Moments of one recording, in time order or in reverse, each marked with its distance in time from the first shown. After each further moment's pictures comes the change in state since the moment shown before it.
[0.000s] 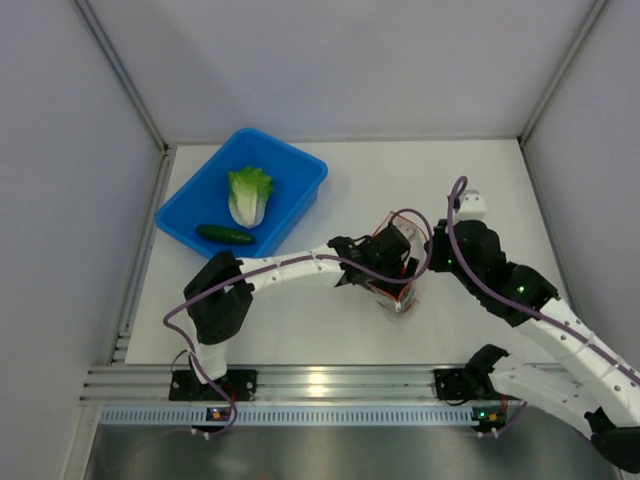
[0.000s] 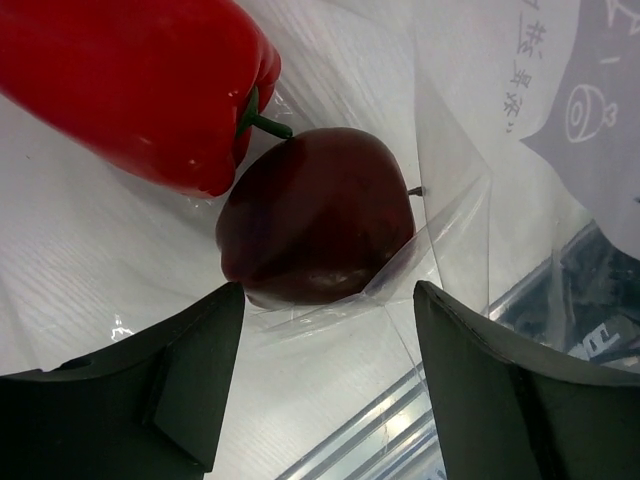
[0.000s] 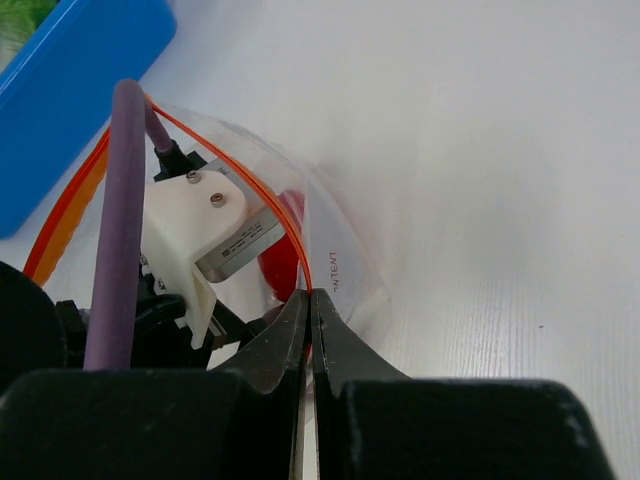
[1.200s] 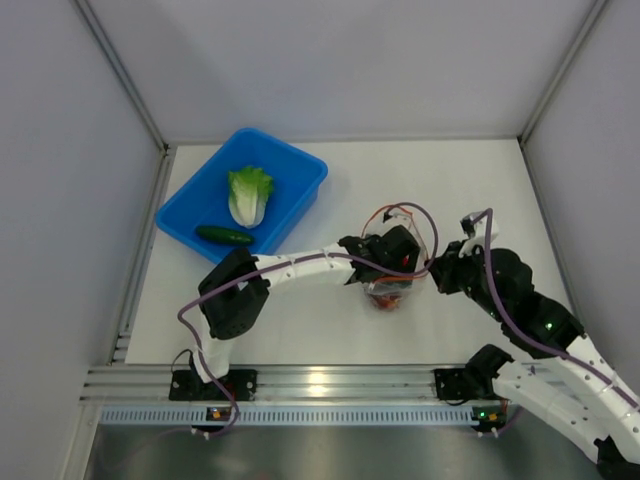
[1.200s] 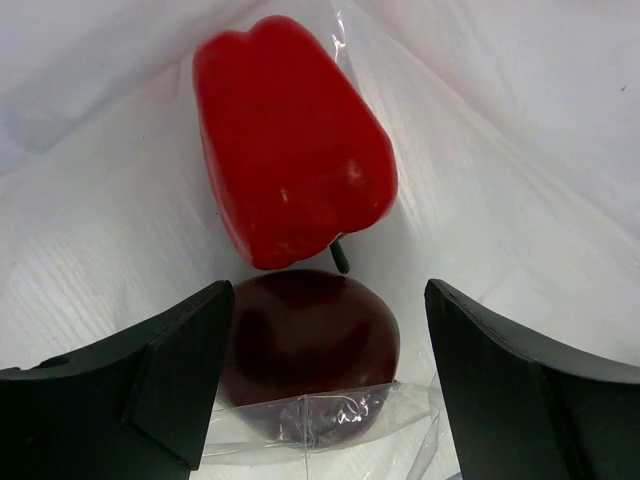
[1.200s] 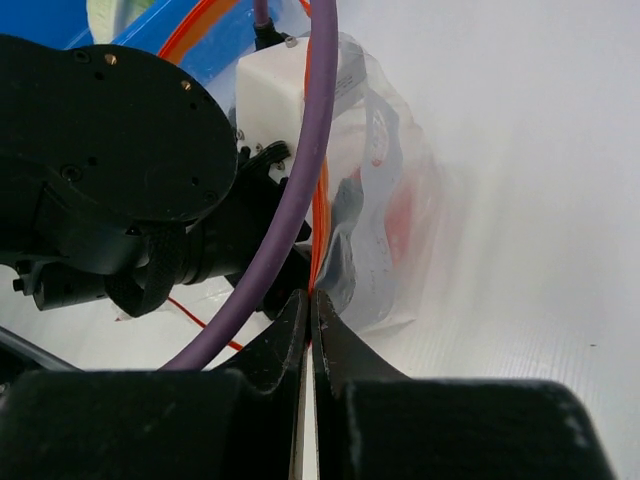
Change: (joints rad) left arm 0.006 0.088 0.057 0.045 -0.250 -0.084; right arm -0.006 -0.259 -0.135 0.018 -0.198 -0.062
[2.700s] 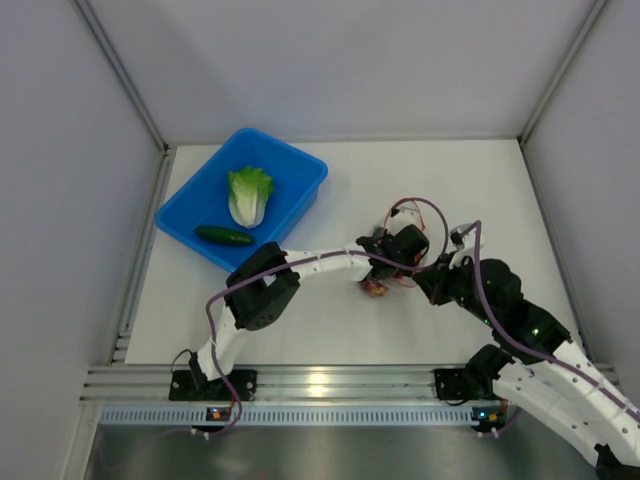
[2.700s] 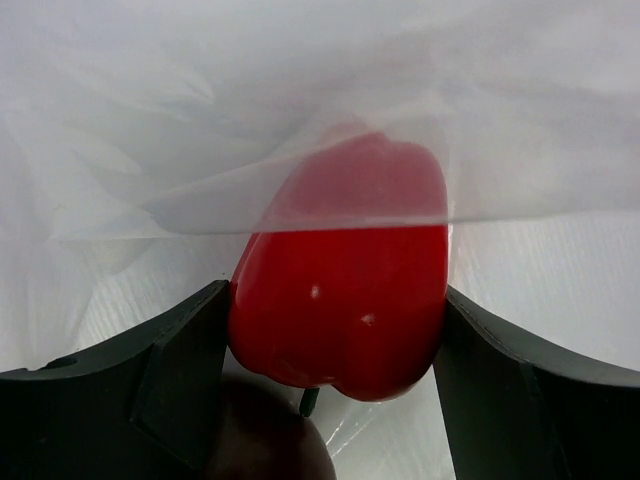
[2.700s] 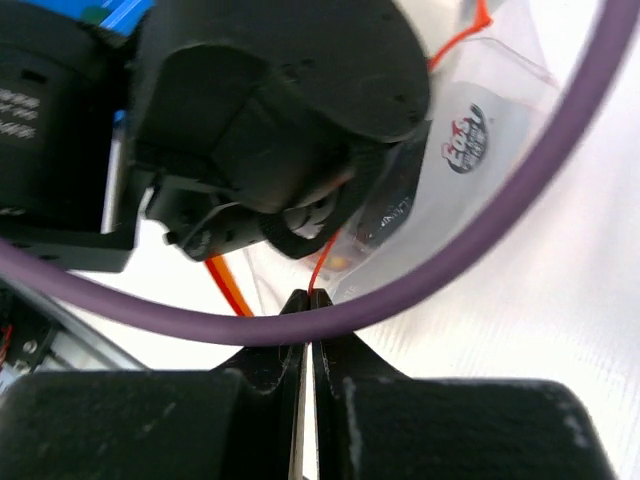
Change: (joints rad) left arm 0.011 0.195 0.131 0.103 -0.189 0.050; right arm -0.002 -0.065 -0.157 0.100 -0.143 0.024
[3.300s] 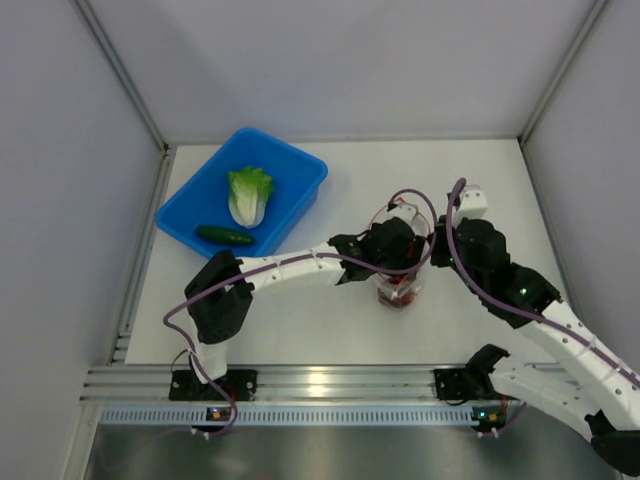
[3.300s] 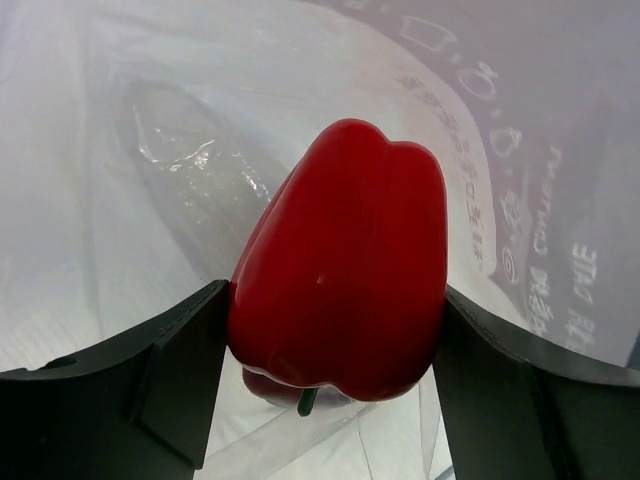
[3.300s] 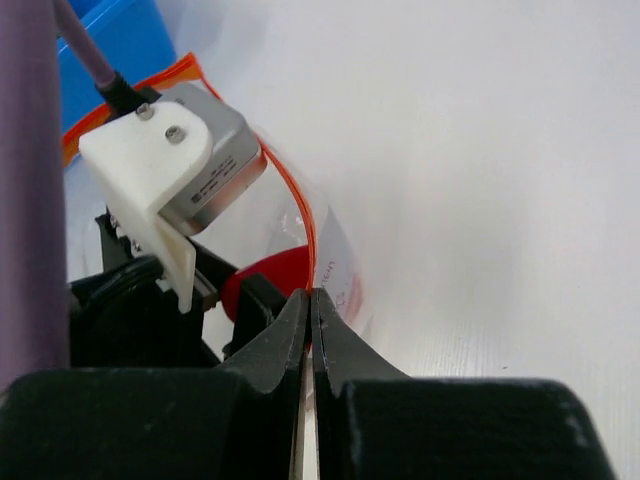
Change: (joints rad) left arm -0.019 -0.272 -0.159 0.045 0.203 0.056; right arm -0.005 0.290 0.271 -0.037 0.345 -0.088
